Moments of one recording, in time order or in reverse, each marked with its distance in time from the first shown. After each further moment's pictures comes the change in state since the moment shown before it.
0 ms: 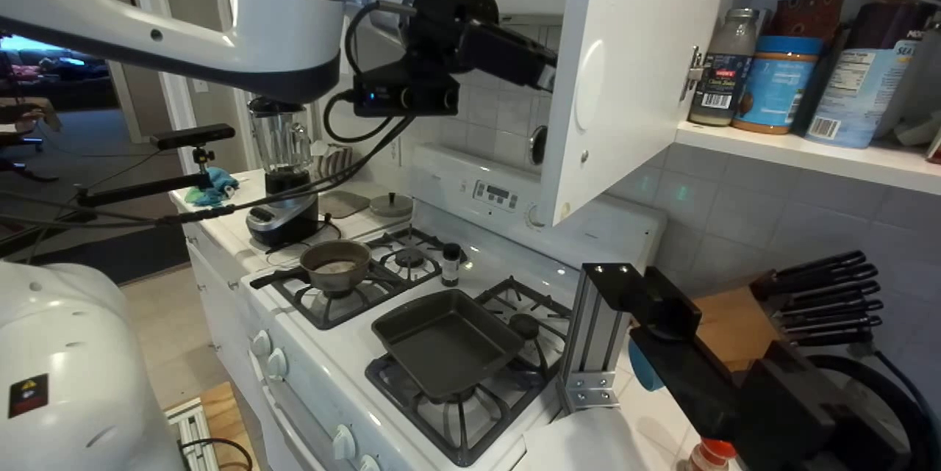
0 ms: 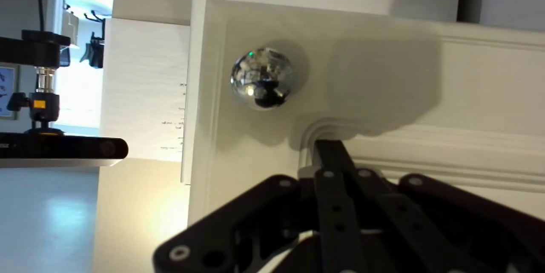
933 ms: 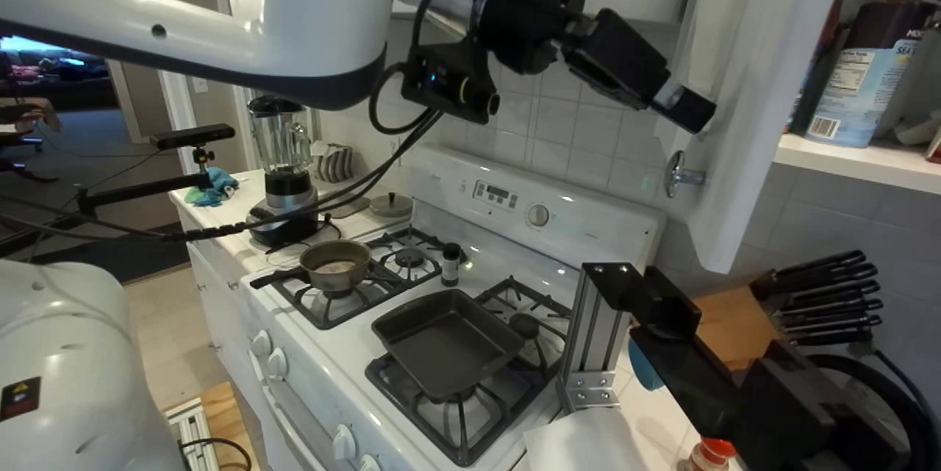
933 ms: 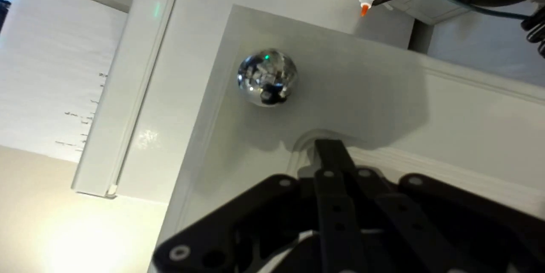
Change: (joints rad) arm -0.046 0.011 -0.233 0.044 -0.020 0.336 -0.407
